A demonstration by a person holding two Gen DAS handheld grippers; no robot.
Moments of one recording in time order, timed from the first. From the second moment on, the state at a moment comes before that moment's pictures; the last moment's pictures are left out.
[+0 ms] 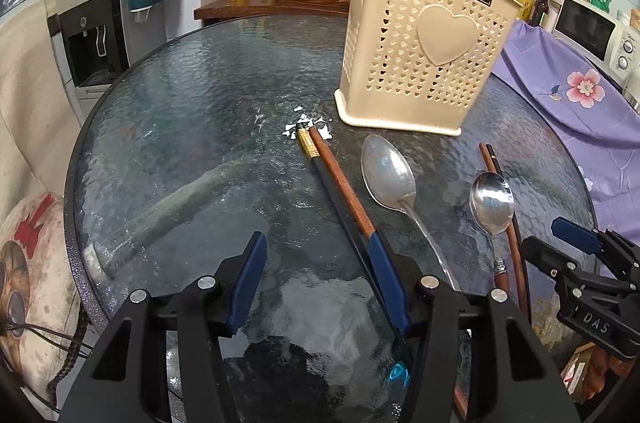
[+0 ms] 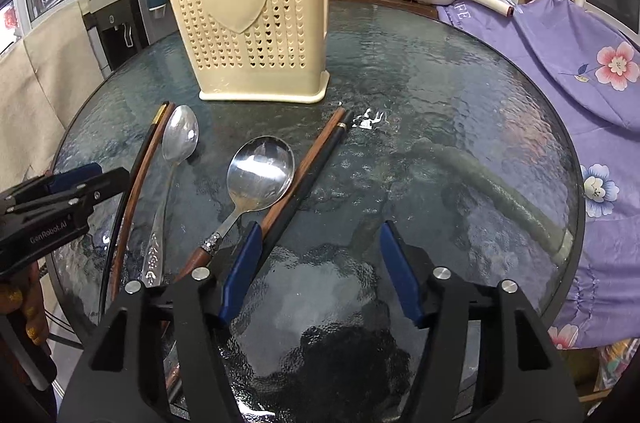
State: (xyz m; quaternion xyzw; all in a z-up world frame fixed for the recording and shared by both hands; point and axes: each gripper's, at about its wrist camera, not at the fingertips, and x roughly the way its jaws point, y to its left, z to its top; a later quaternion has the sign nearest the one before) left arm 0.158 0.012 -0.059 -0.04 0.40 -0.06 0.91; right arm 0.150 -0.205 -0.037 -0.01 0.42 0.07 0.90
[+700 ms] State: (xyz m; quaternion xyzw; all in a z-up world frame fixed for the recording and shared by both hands) left arm 0.163 0.029 -0.057 -0.03 0.40 -0.04 0.91; right arm 0.158 -0.218 -0.035 0.02 0.44 0.08 0.90
